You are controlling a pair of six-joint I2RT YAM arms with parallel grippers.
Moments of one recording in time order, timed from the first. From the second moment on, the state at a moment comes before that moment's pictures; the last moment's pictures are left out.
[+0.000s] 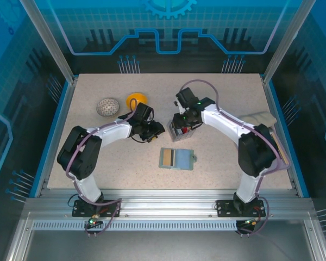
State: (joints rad) left arm -0.46 1.78 1.08 -0.31 0.33 -1.03; right arm 0.57 1.84 1.47 -0.78 -0.01 0.27
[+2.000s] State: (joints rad) left arm -0.43 1.84 1.07 -0.21 0.38 -1.12; right arm 0.70 2.12 1.76 -0.97 0.43 0.14
